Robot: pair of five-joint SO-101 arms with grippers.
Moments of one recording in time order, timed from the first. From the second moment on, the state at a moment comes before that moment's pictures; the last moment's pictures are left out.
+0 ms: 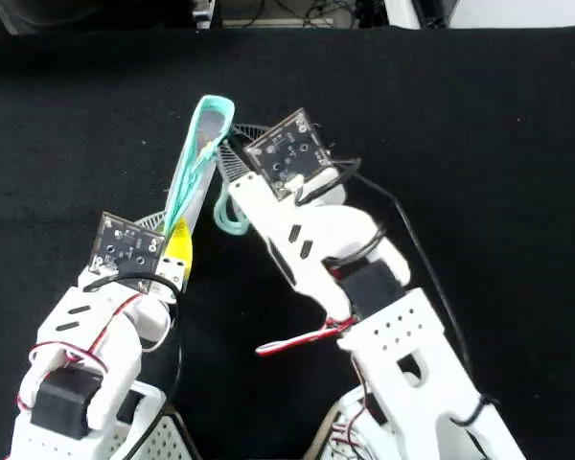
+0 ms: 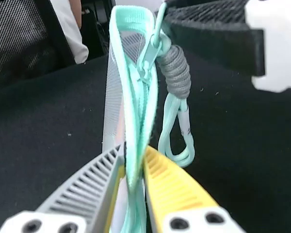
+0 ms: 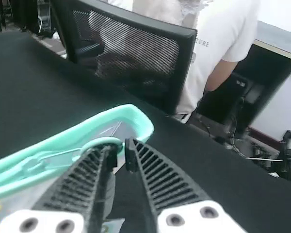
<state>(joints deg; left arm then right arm) 11.2 -85.9 61.2 61.1 -8.2 -26.9 -44.9 43.2 22.4 11.1</state>
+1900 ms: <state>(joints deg) 6.3 -85.9 58.9 61.9 -8.1 -21.0 -52.5 25.3 61.7 11.1</state>
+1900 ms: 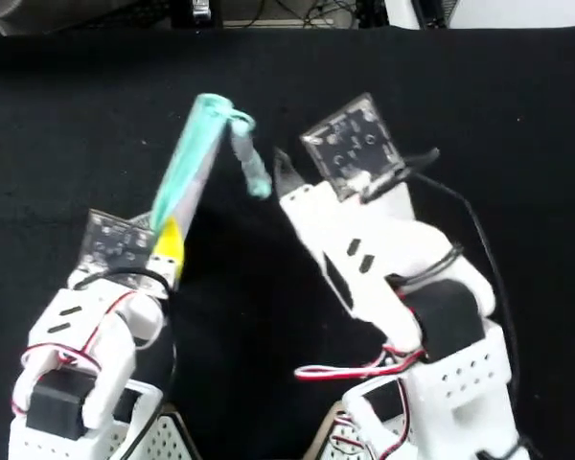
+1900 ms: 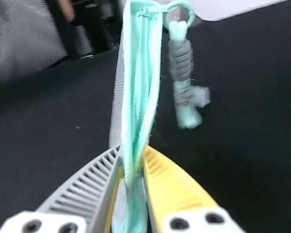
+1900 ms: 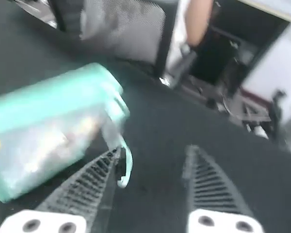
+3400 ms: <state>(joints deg) 19.5 -17.1 16.9 51.6 -16.5 9.3 -103.5 82.0 65.0 19.7</state>
